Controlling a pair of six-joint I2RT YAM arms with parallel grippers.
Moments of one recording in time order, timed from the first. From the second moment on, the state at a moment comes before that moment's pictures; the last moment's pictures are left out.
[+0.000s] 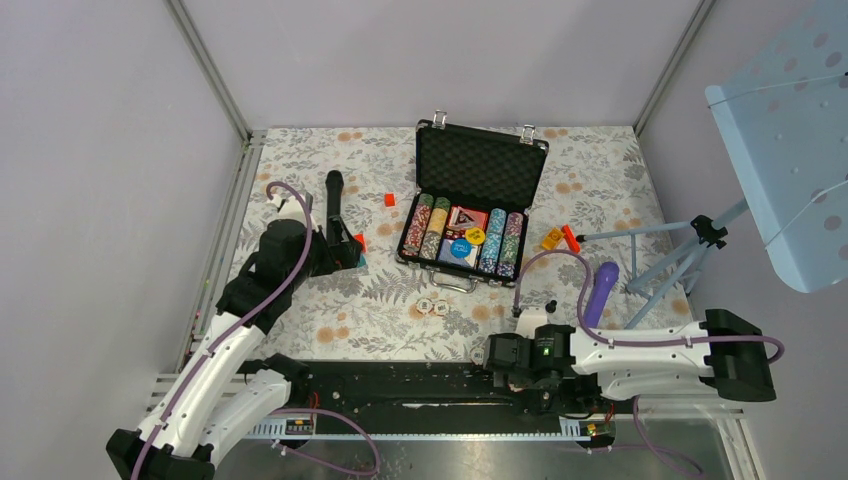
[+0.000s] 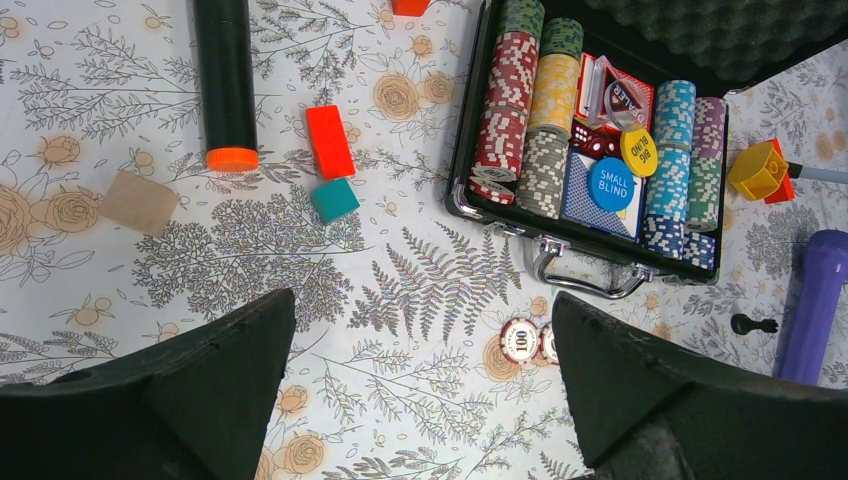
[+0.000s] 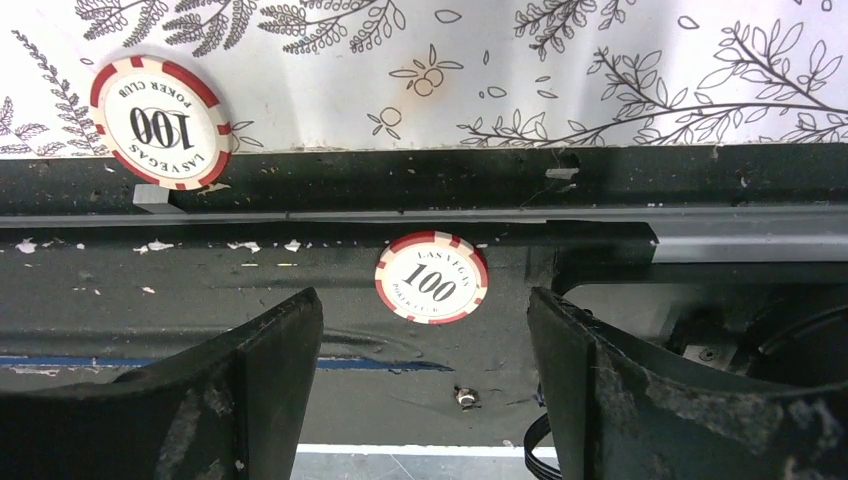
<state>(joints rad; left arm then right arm) -0.39 0.76 0.78 -0.55 -0.07 -0.50 1.41 1.07 0.53 -0.95 0.27 1.43</state>
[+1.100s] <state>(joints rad) -0.38 0.77 0.77 -0.52 -0.04 -0.47 1.42 1.08 0.49 -0.92 0.23 1.44</state>
